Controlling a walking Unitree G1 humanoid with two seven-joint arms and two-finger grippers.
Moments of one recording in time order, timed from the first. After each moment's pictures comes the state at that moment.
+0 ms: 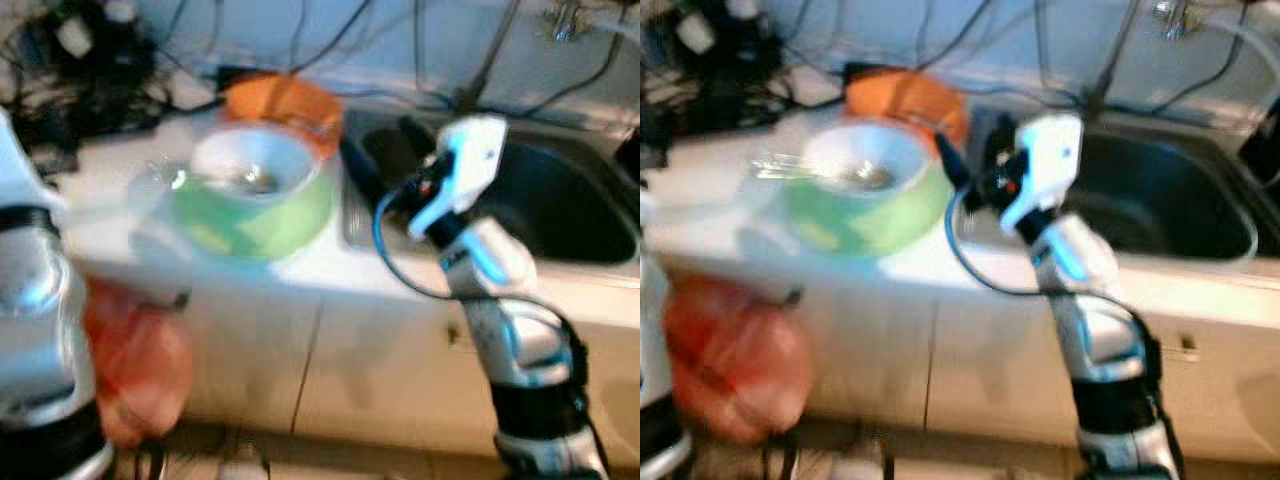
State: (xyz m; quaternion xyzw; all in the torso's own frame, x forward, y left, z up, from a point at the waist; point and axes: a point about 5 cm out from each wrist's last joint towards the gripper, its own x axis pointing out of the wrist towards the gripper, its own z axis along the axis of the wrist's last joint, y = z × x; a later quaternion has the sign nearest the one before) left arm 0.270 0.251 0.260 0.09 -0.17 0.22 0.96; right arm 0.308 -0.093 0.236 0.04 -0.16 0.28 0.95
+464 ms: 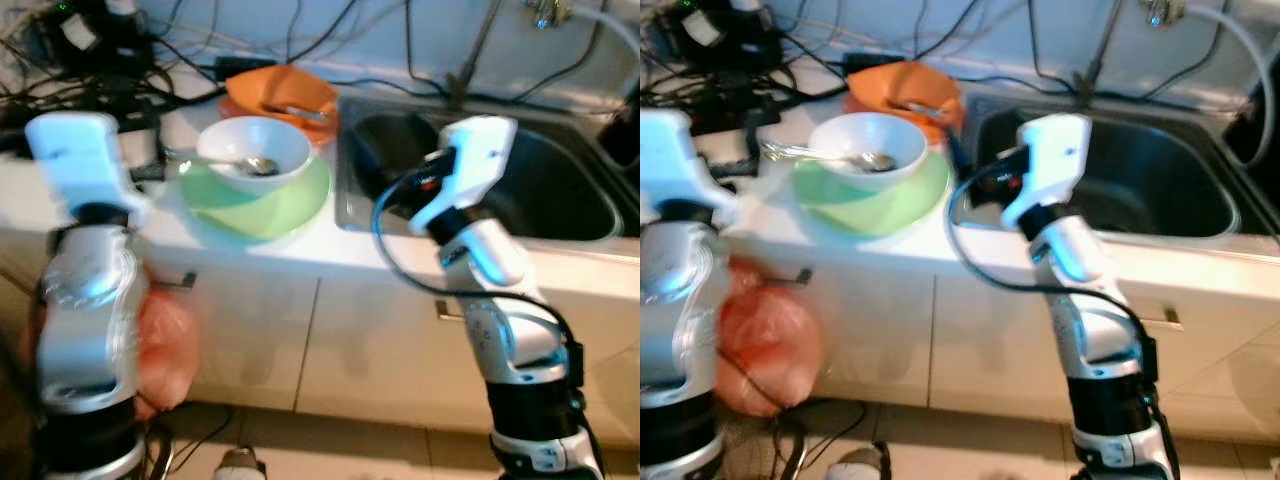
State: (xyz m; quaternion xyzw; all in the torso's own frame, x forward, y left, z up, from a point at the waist) left arm 0.292 0.199 0.249 0.07 -0.16 0.08 0.98; right arm 0.312 -0.104 0.241 0.04 -0.18 0.22 0.96
